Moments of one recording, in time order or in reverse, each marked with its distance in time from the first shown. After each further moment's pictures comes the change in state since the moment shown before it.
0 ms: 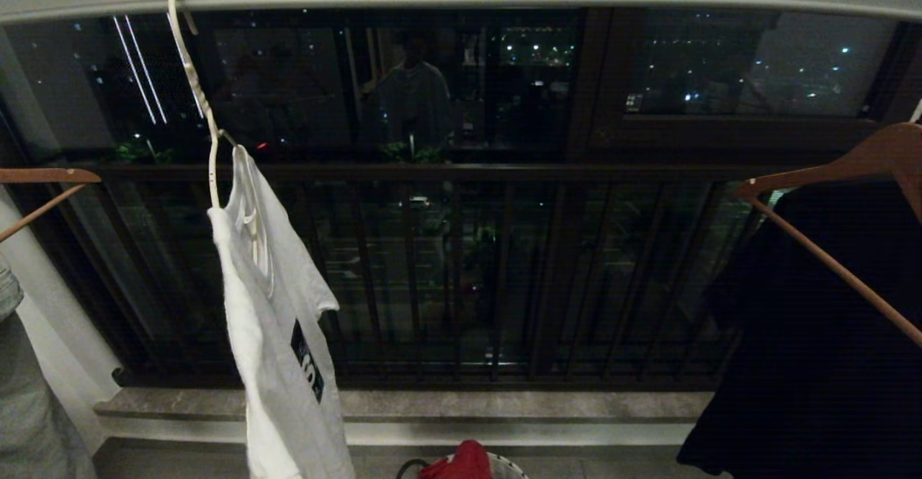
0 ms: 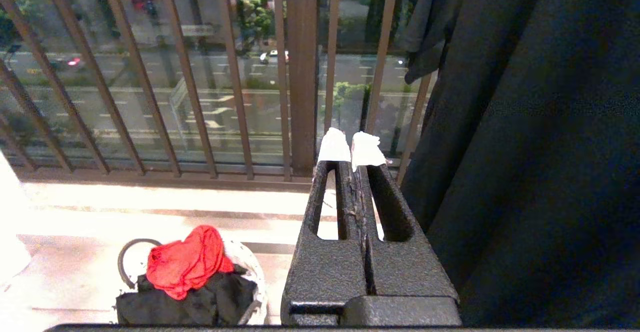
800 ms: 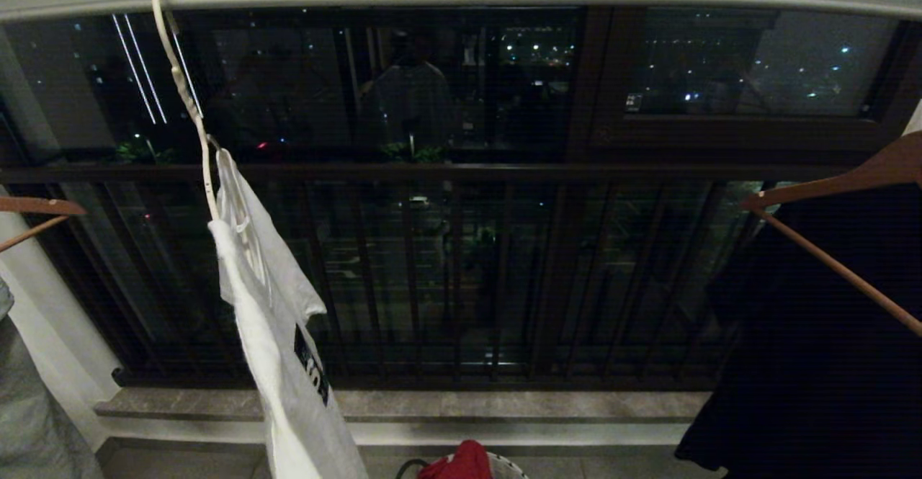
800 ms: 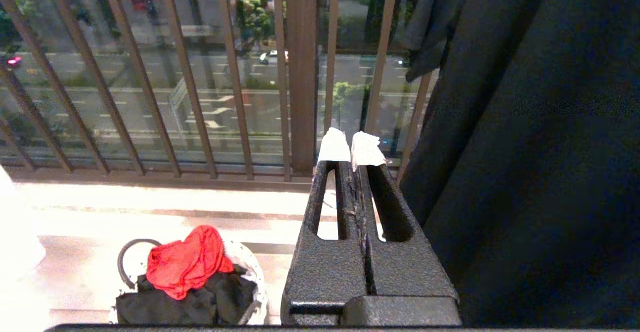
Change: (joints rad) left arm -0.002 0.616 -0.680 0.165 -0.235 -0.034; right arm 0.000 0.000 0.000 0.000 0.000 0.000
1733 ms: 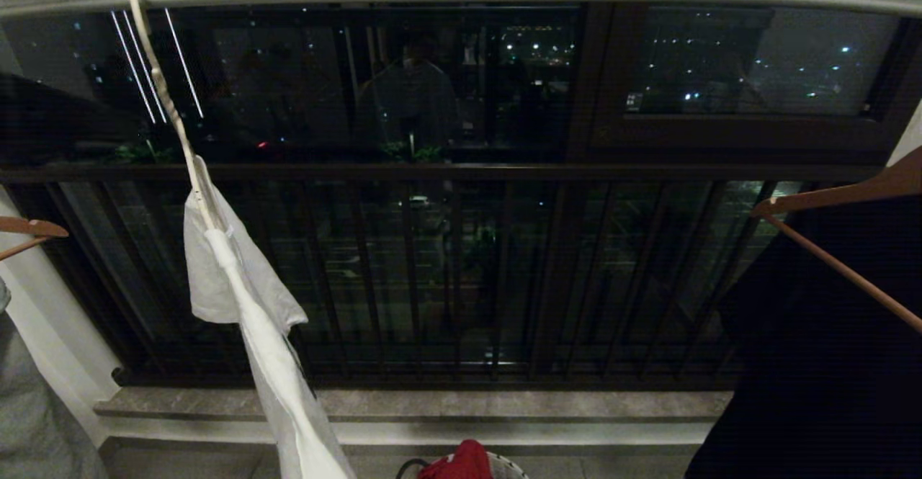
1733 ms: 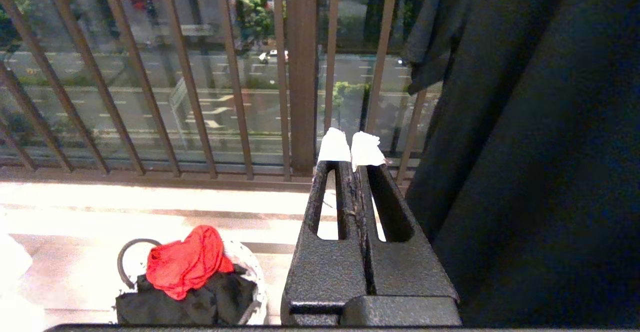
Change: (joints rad) left arm -0.391 0.567 -0.809 0.592 0.436 -0.227; right arm 0.000 0.000 0.000 0.000 0.000 0.000
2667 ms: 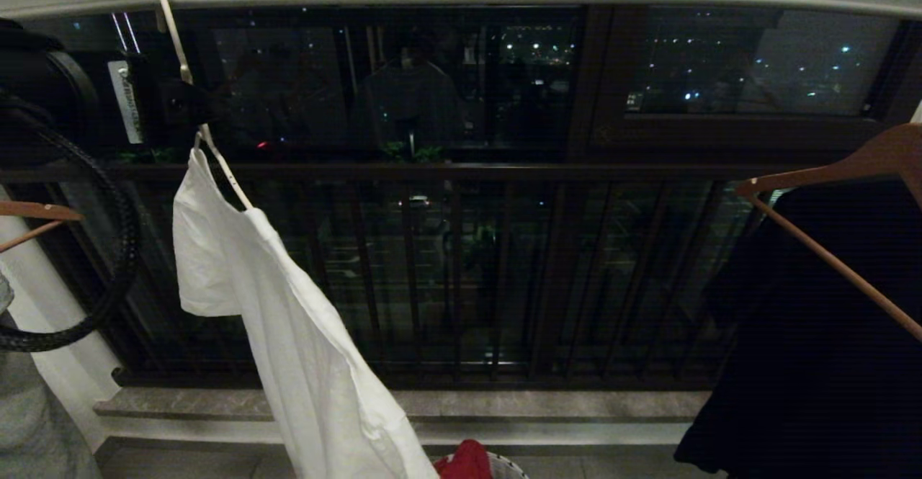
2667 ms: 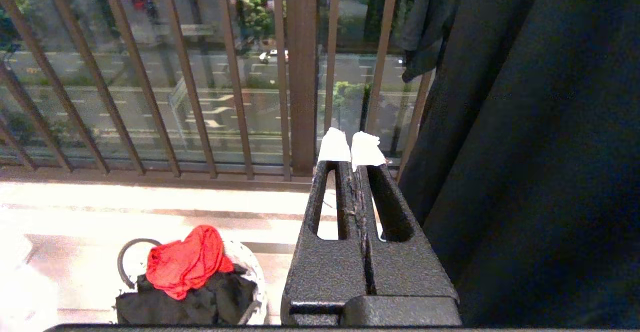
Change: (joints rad) left arm -0.119 0.079 0.209 -0.437 0.390 0.103; right arm 0.000 0.000 0.000 0.000 0.000 0.000
